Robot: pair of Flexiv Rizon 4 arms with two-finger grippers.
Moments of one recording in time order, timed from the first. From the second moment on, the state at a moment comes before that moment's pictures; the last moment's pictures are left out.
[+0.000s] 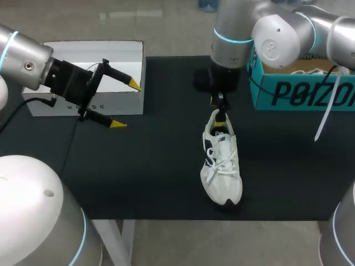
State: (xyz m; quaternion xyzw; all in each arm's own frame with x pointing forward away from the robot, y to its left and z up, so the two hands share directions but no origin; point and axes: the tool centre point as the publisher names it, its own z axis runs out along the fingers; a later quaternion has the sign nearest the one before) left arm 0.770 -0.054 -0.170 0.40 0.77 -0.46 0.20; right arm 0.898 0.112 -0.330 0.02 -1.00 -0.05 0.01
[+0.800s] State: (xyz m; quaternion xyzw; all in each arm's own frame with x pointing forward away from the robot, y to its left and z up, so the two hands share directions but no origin) left arm 0.770 -0.054 -0.171 0.40 0.77 -0.46 0.20; right arm 0.919 0.099 -0.360 -0.03 -1.00 -0.03 0.01
